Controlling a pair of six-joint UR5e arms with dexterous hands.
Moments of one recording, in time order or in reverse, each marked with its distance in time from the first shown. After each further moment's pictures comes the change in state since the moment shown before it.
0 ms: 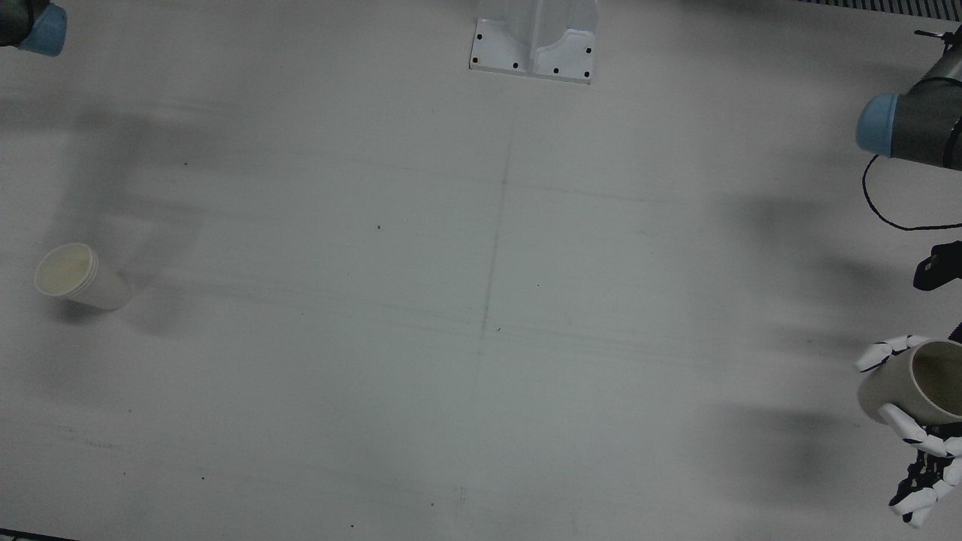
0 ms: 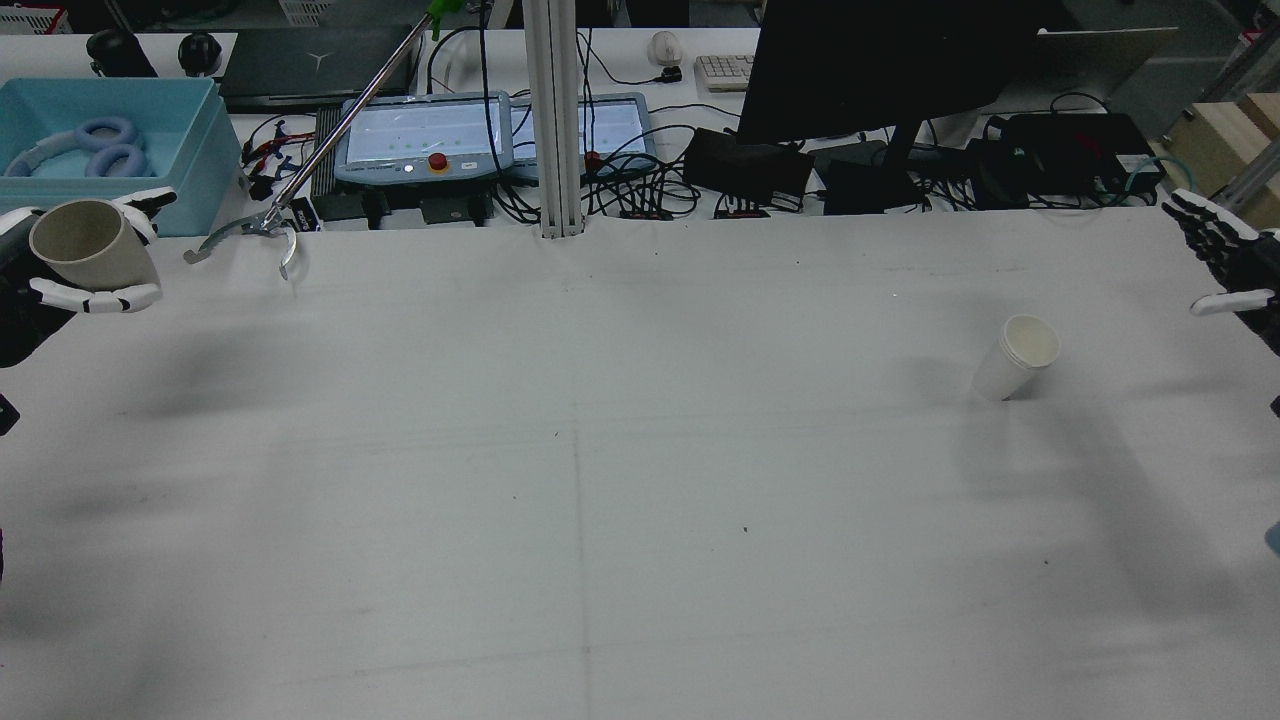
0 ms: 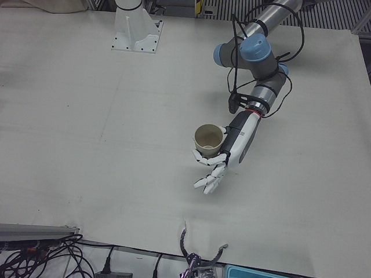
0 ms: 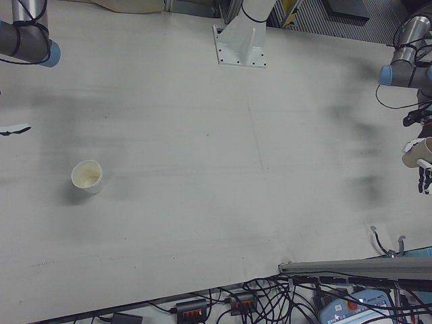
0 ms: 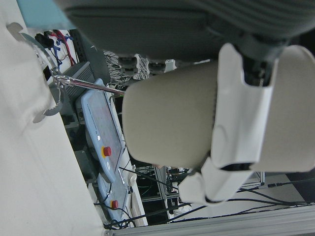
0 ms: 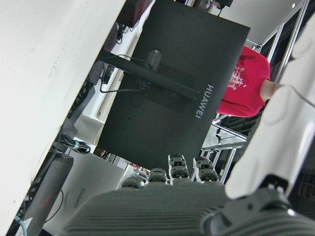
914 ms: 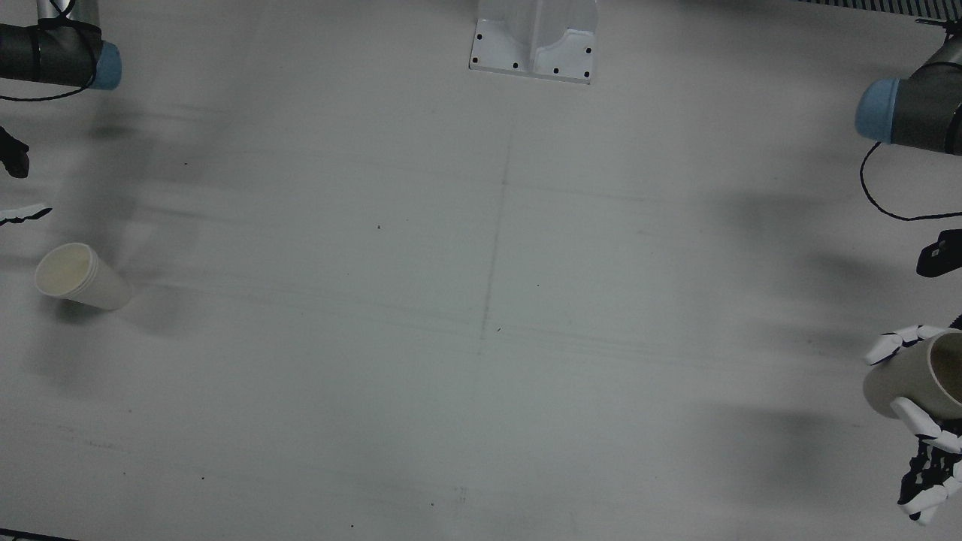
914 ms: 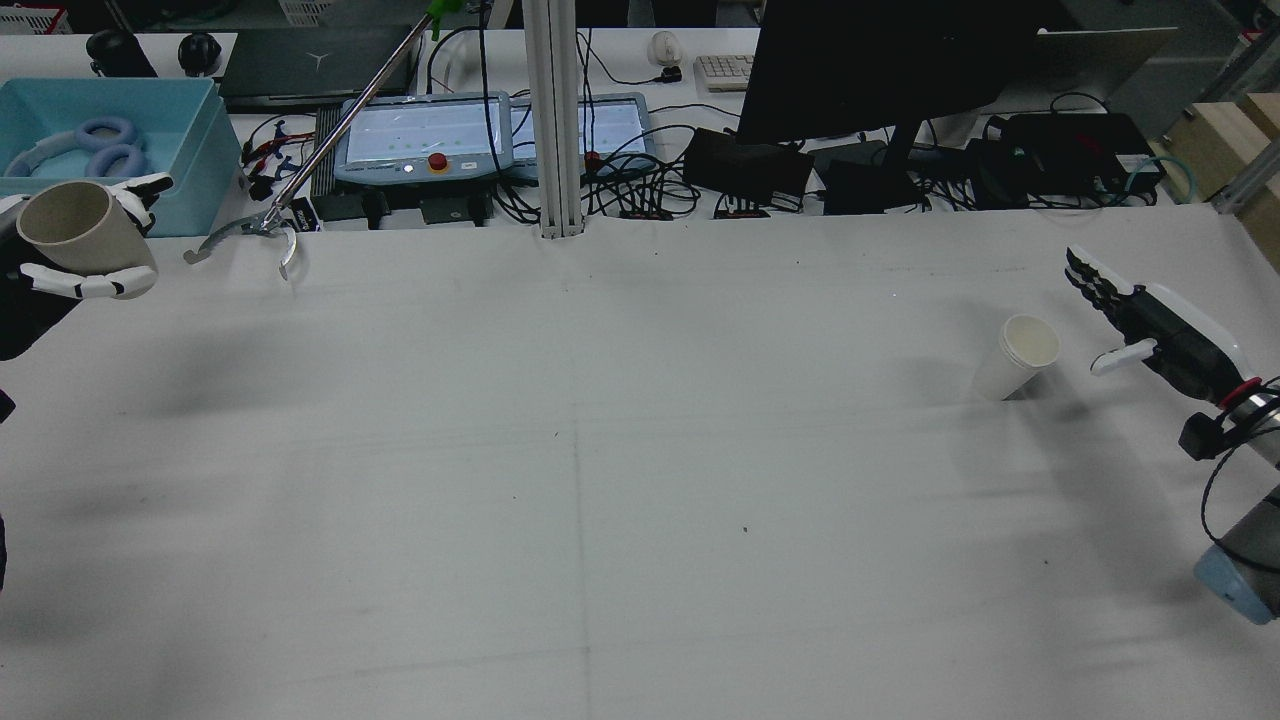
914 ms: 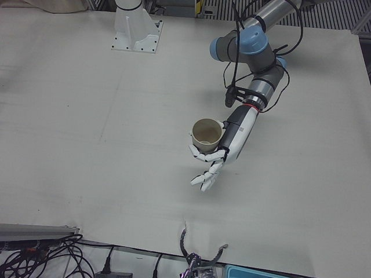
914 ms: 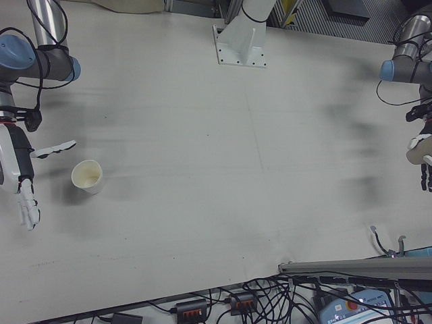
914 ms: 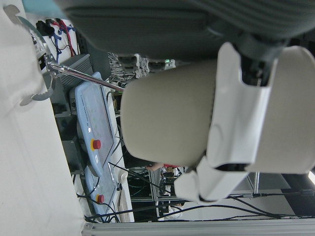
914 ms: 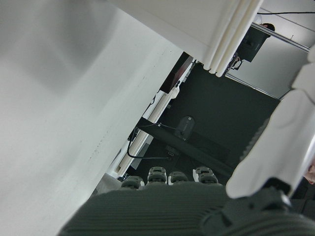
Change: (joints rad) left arm -0.004 -0.007 -0.055 0.076 -0.003 -0.103; right arm -0.167 0.059 -0.105 0.052 0.009 -0.117
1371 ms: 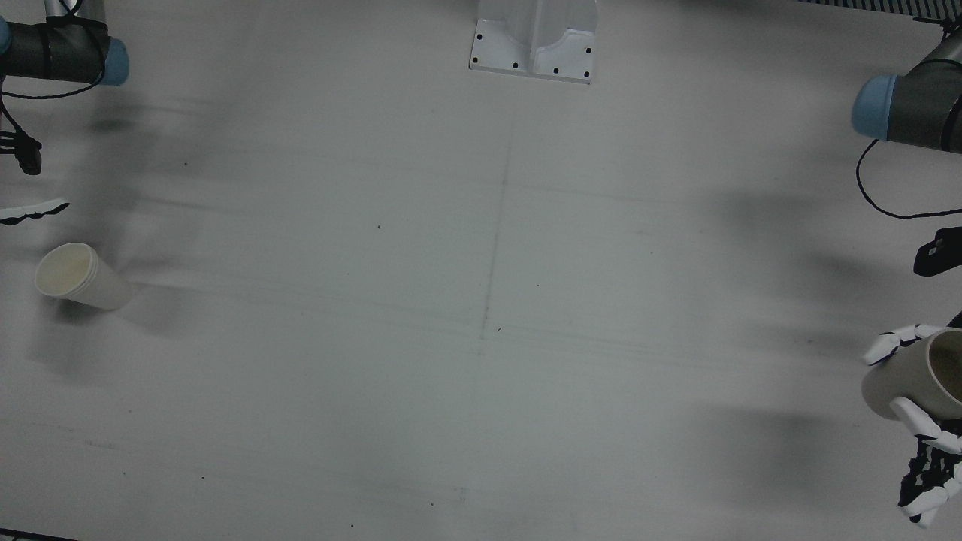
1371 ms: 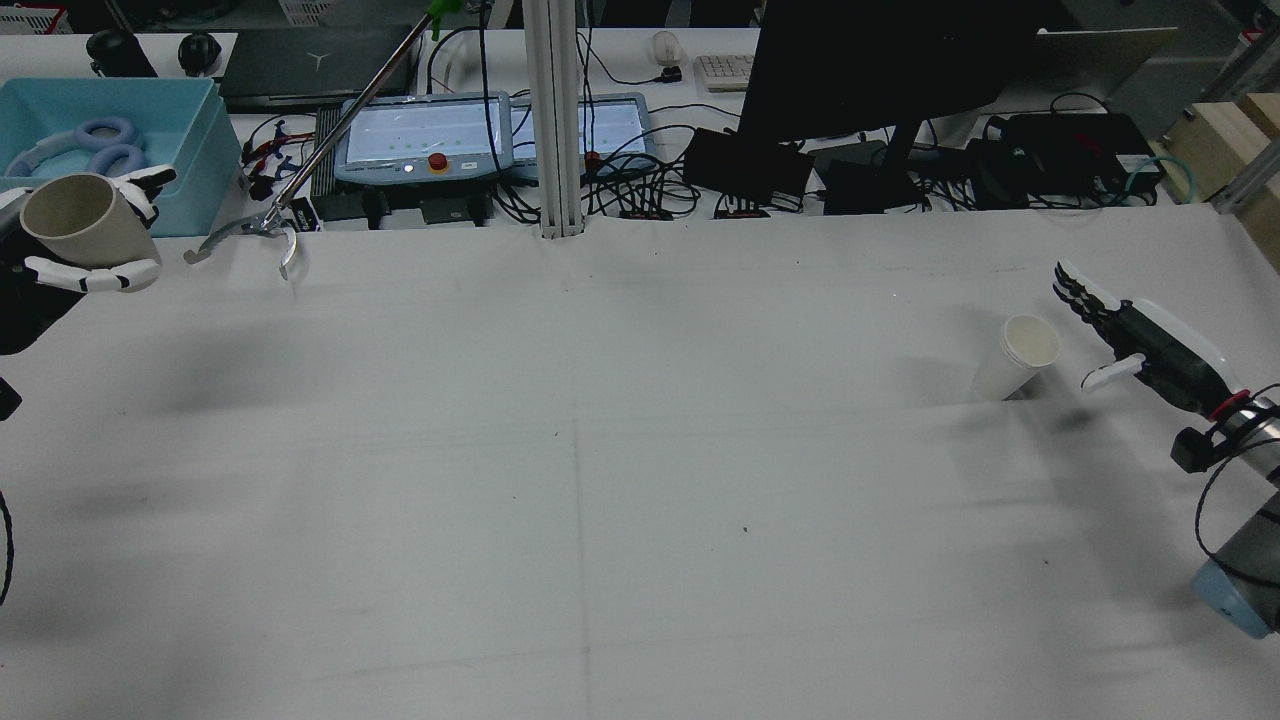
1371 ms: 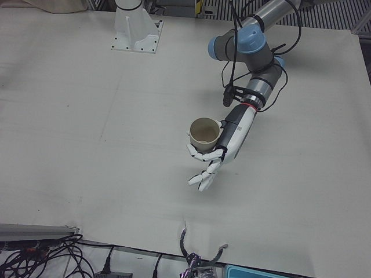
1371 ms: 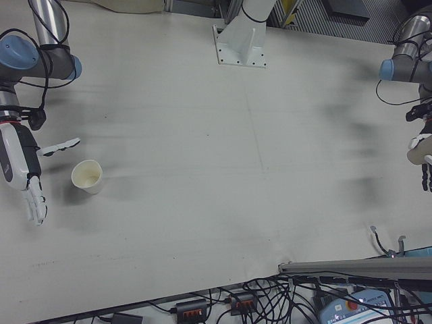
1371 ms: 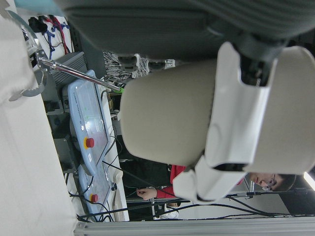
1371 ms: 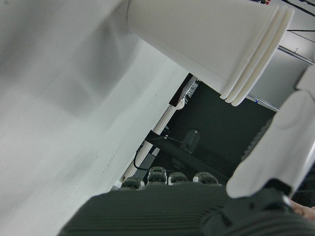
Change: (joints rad) left arm 0.003 -0.012 -0.007 0.012 -0.014 0.000; right arm -0.033 -0.007 0.000 0.014 0.003 -0.033
